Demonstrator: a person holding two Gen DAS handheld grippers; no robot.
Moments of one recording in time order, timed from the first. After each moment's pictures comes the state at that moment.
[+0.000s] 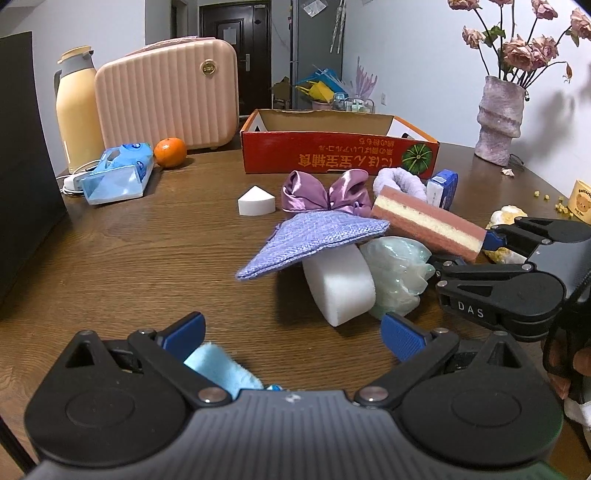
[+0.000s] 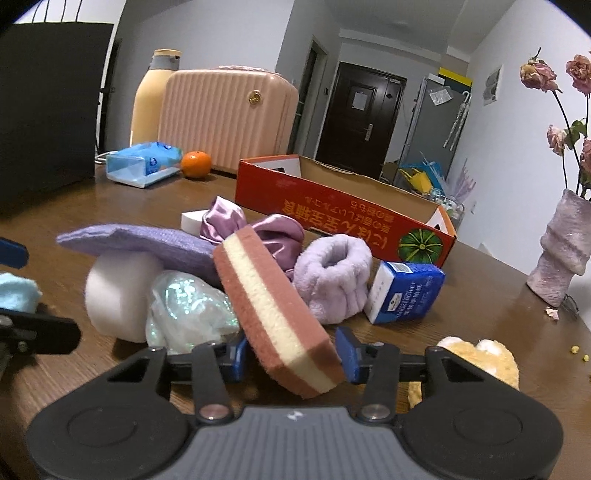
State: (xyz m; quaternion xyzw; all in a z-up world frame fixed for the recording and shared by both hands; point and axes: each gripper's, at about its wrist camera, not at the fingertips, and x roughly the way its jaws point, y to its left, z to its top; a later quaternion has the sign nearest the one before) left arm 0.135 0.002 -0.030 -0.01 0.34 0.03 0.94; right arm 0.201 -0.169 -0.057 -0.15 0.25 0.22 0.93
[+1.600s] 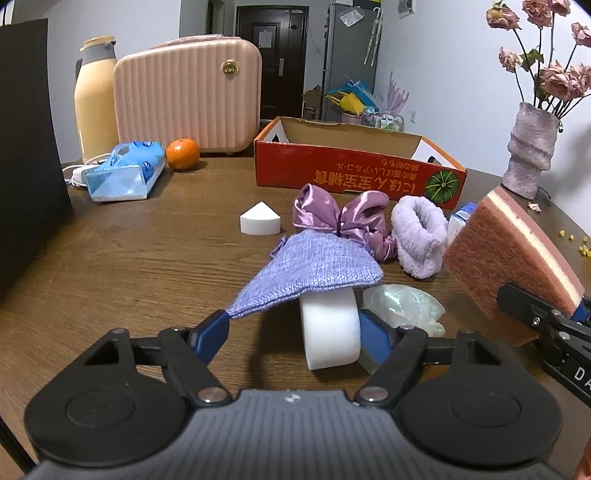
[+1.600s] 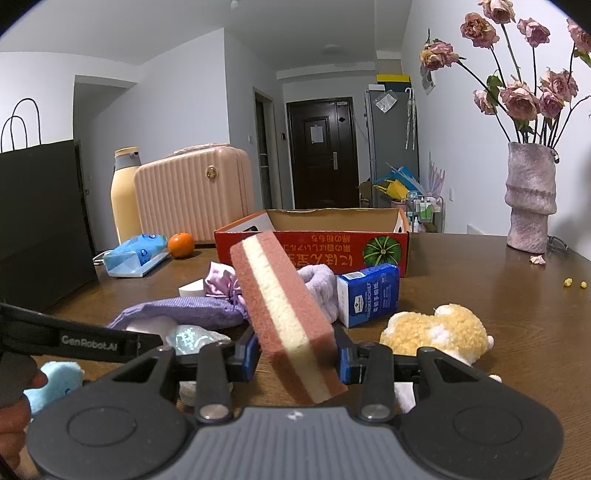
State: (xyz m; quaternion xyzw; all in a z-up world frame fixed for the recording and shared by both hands) left arm 0.172 -0.008 -0.034 -0.05 0.33 0.08 0.94; right arm 0.167 -0.231 -0.040 0.02 0.20 0.21 0.96
